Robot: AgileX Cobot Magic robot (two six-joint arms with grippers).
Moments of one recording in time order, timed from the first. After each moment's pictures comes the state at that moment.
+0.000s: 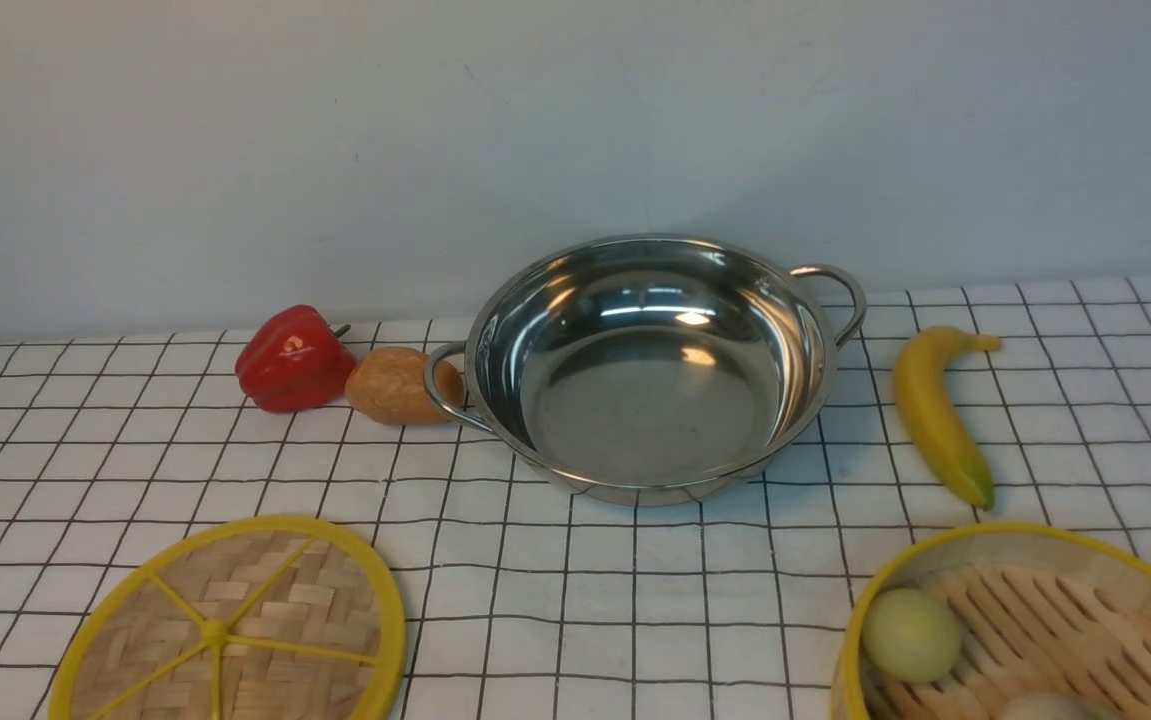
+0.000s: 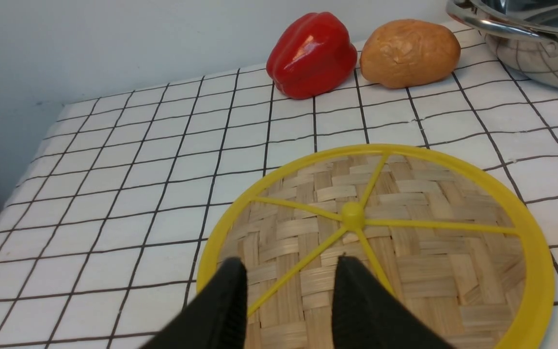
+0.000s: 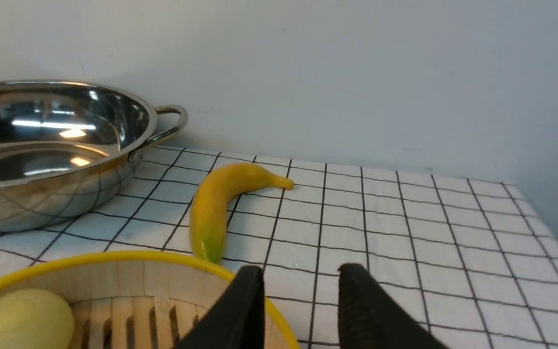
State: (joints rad) right arm 0.02 0.01 0.01 -0.06 0.28 0.05; left arm 0.05 0.00 0.01 0.00 0.40 0.19
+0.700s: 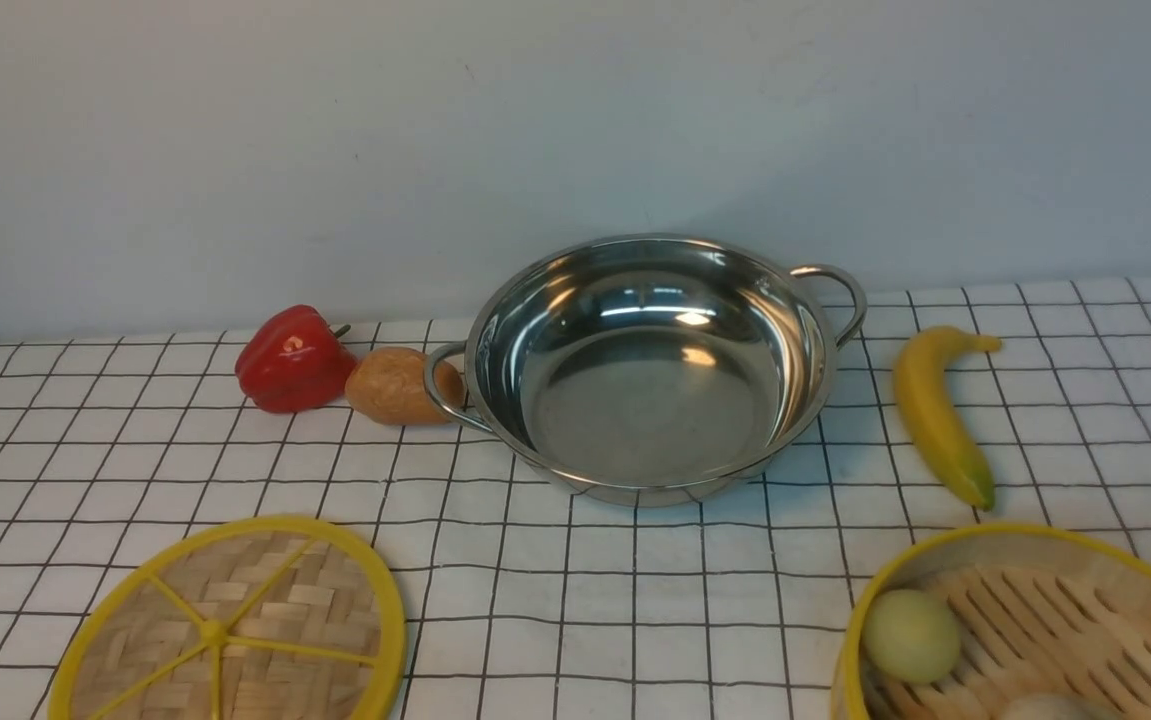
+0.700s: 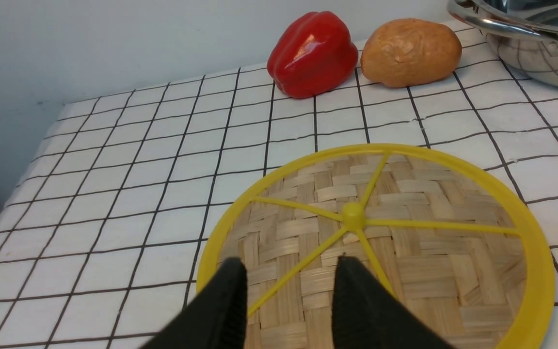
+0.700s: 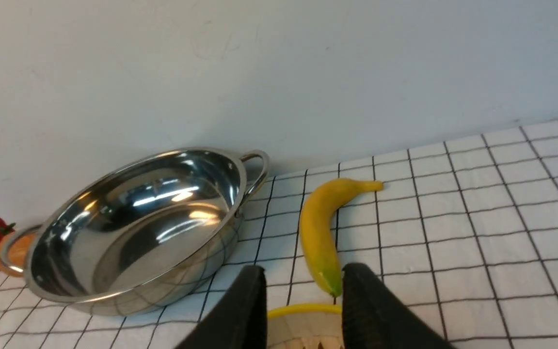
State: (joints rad) right arm 0.02 0.21 -0.36 0.24 0.57 0.17; left arm 0.05 0.00 0.01 0.00 0.40 0.19
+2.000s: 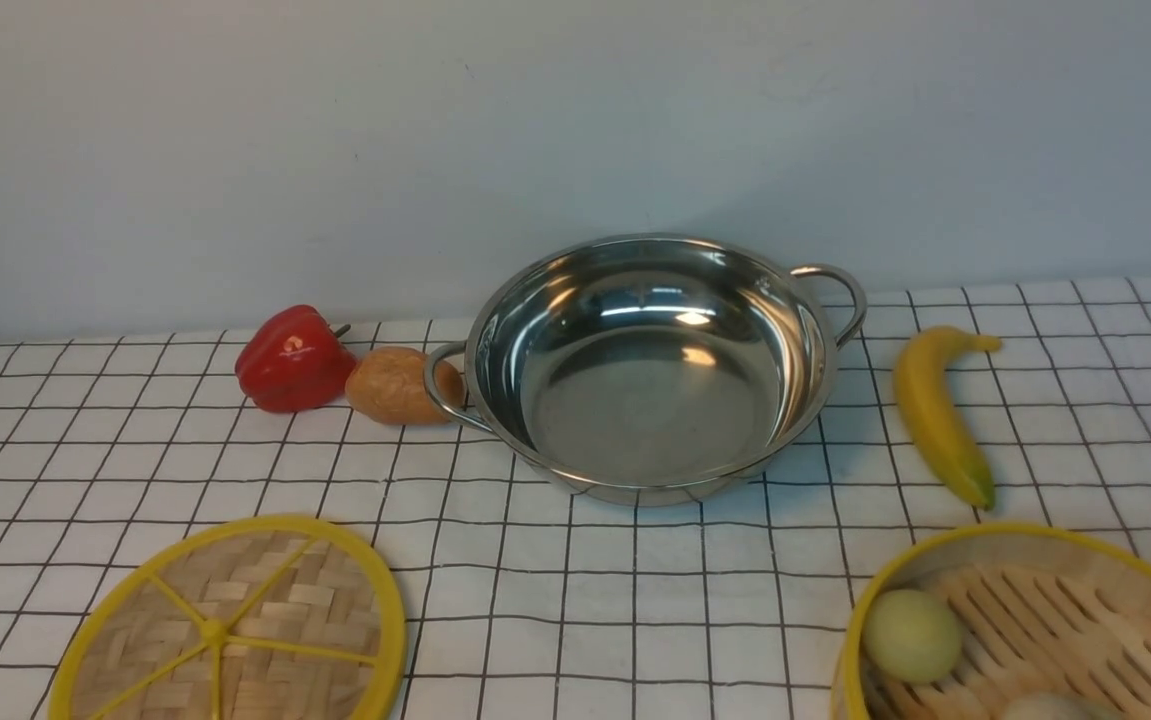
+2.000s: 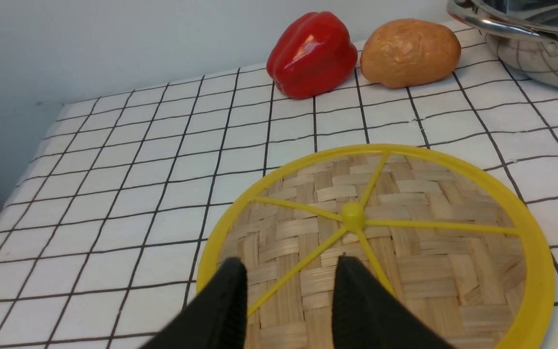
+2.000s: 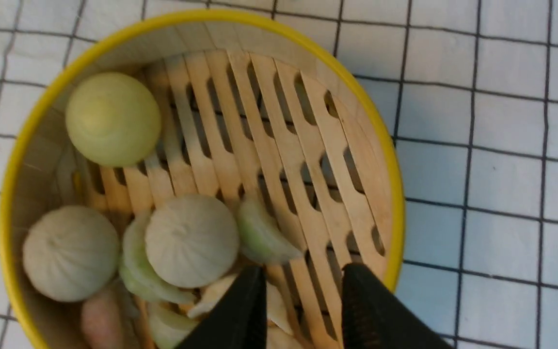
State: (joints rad) right arm 0.02 0.79 -0.63 0.16 0.99 -0.02; left arm 0.05 0.00 0.01 0.00 0.40 0.19
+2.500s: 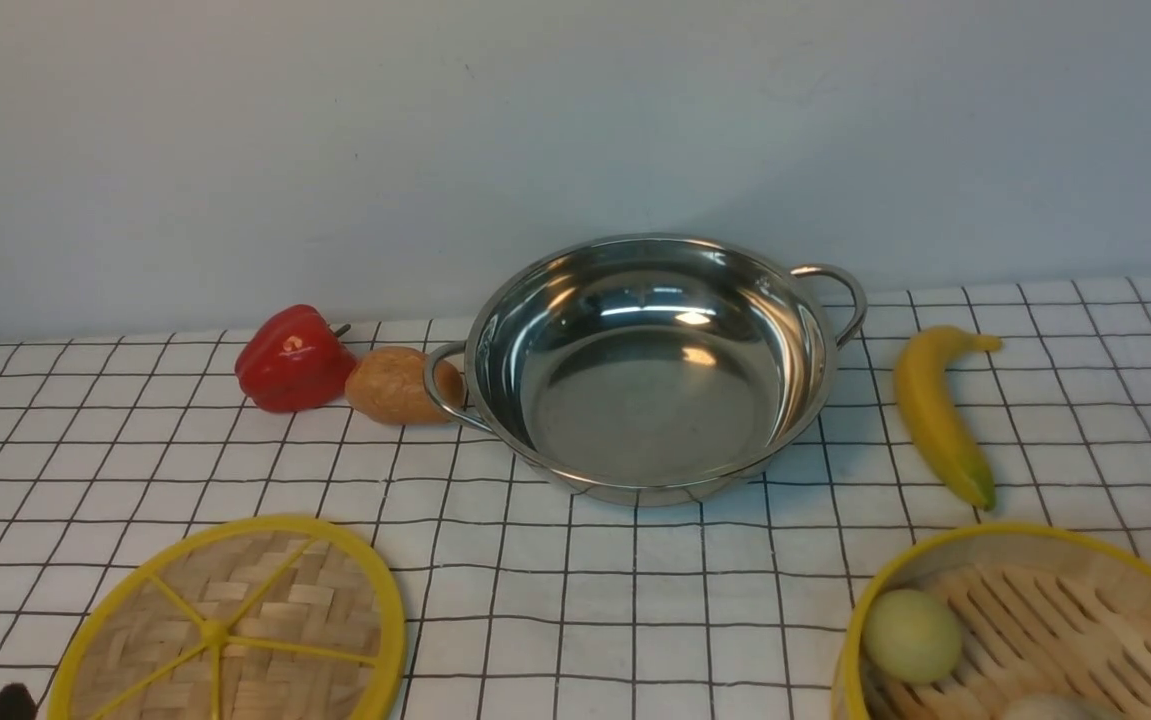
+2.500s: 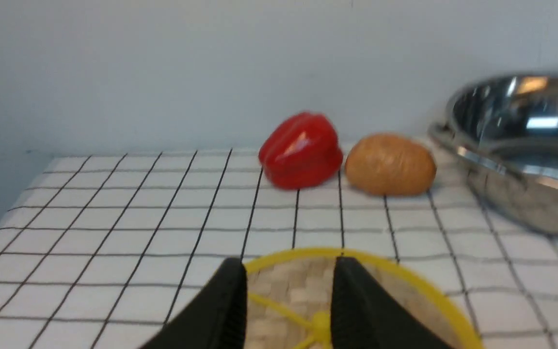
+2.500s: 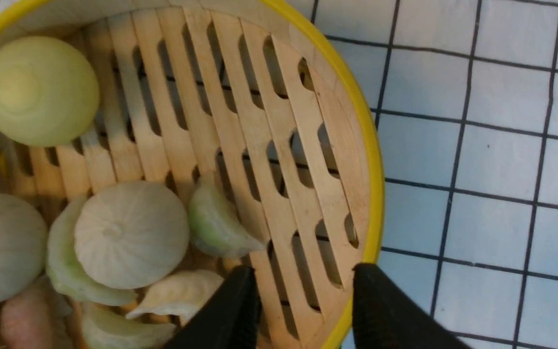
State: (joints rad) right arm 0.02 0.99 -0.63 0.07 0.96 0.00; left arm 0.05 0.00 0.01 -0.16 0.19 0.13
